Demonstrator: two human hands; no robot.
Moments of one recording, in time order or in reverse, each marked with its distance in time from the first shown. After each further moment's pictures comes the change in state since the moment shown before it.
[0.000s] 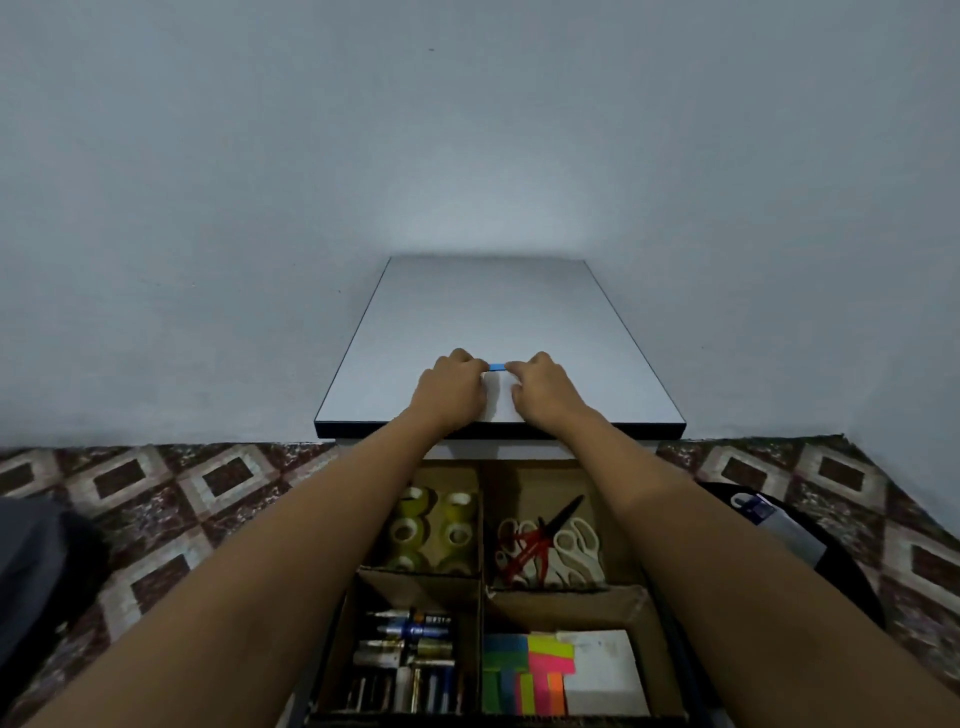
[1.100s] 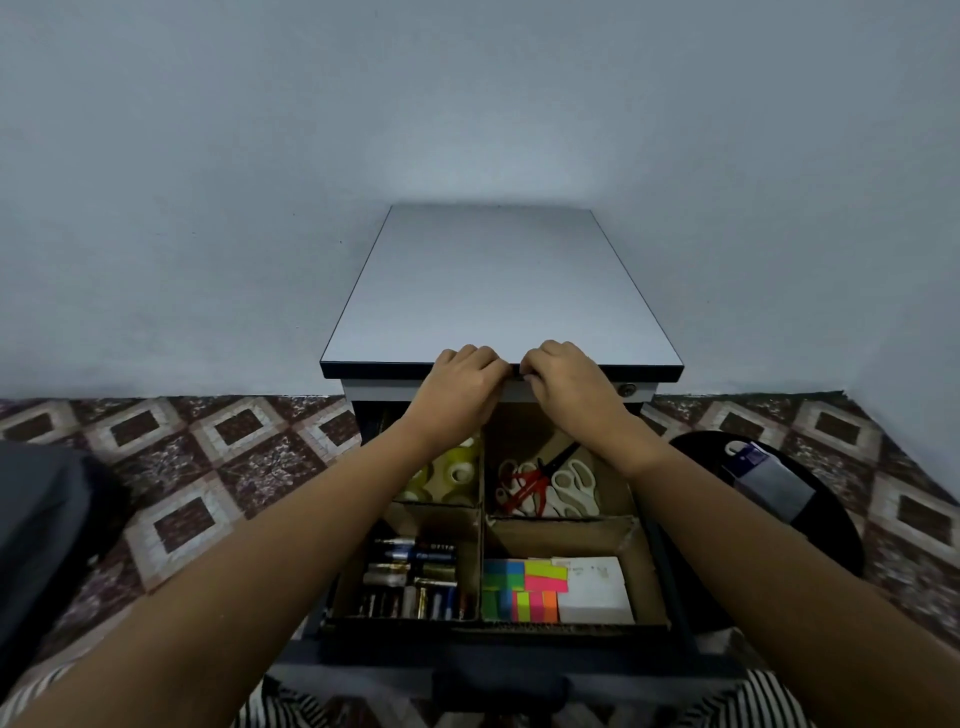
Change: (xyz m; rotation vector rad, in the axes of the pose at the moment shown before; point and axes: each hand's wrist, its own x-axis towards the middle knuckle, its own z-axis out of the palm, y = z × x) left_hand -0.073 0.005 0.020 0.100 0.294 0.448; right_hand -0.074 0.014 0.005 -0.102 0.212 -0.293
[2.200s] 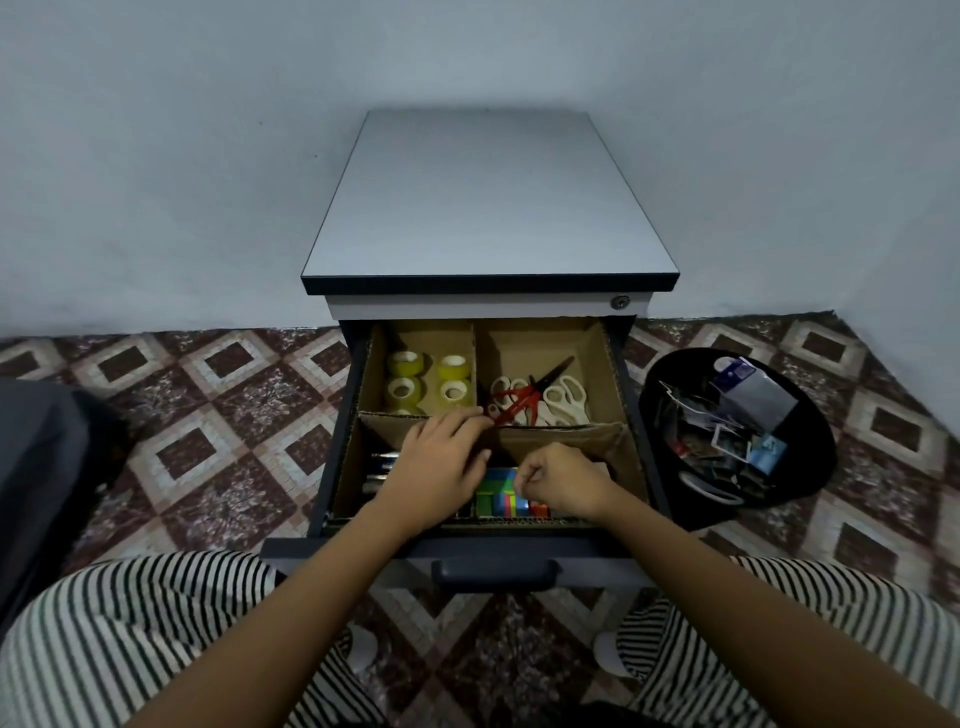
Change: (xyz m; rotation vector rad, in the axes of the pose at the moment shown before) left_hand -0.132 0.071 0.008 -0.268 -0.374 -0.315; right_hand -0.139 -0.033 0.060 0.547 -0.639 0.479
